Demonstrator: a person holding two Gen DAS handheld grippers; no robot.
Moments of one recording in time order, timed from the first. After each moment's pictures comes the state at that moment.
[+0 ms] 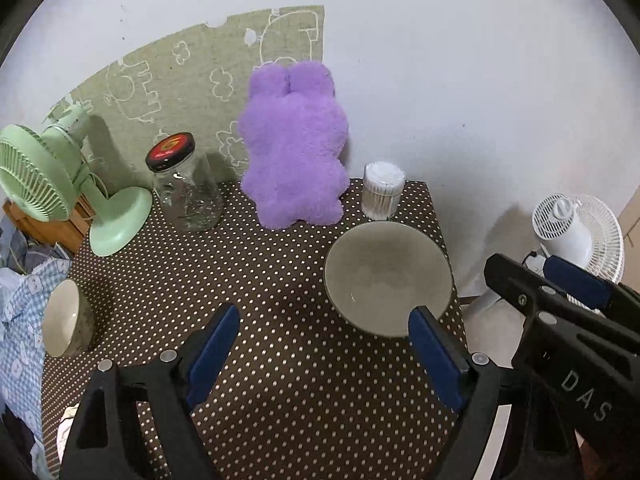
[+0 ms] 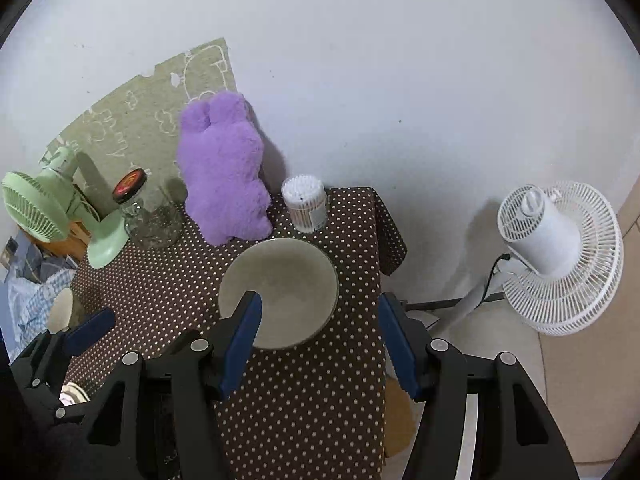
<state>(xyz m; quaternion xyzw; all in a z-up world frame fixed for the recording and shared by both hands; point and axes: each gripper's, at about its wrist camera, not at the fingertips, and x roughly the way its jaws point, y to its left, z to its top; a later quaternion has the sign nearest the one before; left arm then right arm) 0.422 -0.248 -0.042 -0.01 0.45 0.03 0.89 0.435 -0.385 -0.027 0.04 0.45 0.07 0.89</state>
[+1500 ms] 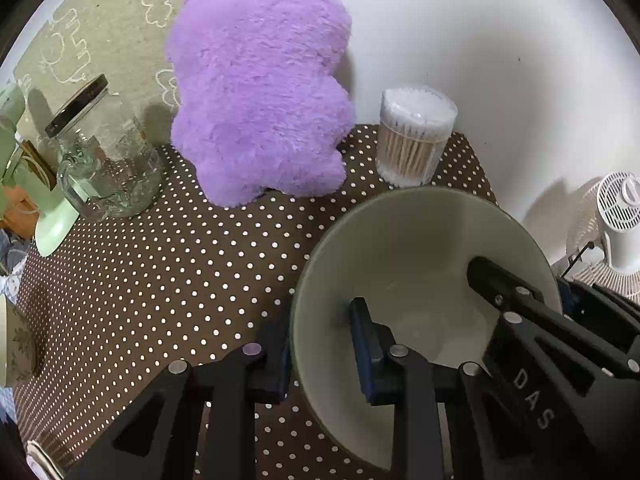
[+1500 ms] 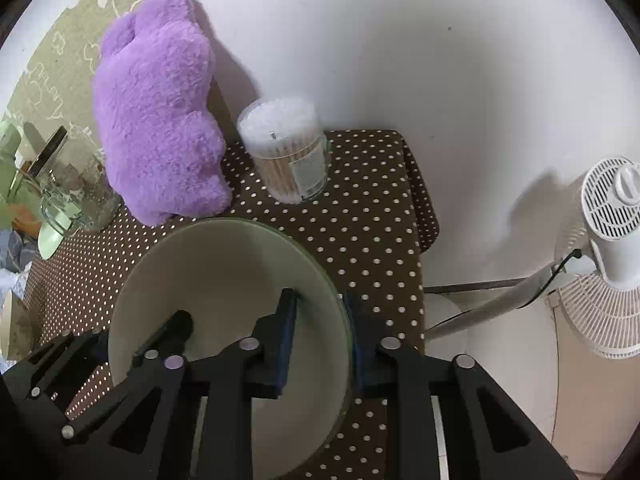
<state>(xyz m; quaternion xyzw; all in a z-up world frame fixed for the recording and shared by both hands) 0.522 -0.255 -0.161 0.01 0.51 0.03 0.86 0.531 -0.366 -0.156 0.03 0.51 0.07 0.86</state>
